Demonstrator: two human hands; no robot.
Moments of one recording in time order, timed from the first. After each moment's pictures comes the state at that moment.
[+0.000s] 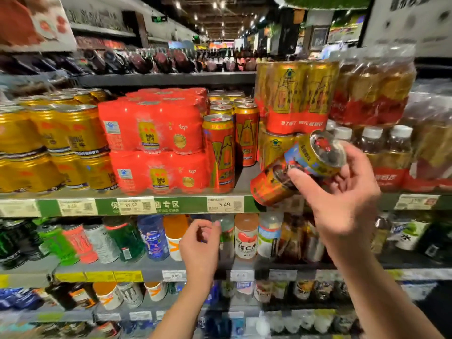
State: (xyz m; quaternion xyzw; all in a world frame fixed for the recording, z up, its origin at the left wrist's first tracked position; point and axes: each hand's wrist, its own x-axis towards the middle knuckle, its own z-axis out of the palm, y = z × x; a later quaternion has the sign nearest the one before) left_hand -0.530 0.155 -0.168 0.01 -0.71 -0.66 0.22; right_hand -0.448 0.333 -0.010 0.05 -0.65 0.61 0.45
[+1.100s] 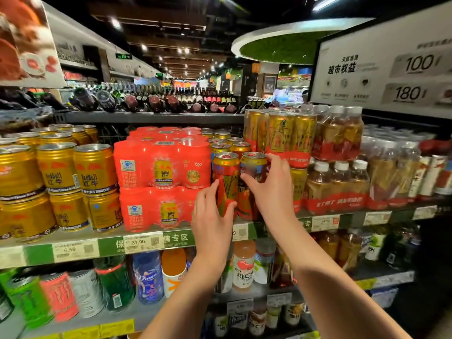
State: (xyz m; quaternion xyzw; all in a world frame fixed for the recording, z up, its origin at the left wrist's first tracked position) left_hand -0.570 0.149 -0.056 -0.18 -0.77 -0.49 0.36; right_hand -0.542 0.268 0.020 -0.14 -0.84 0.31 0.43
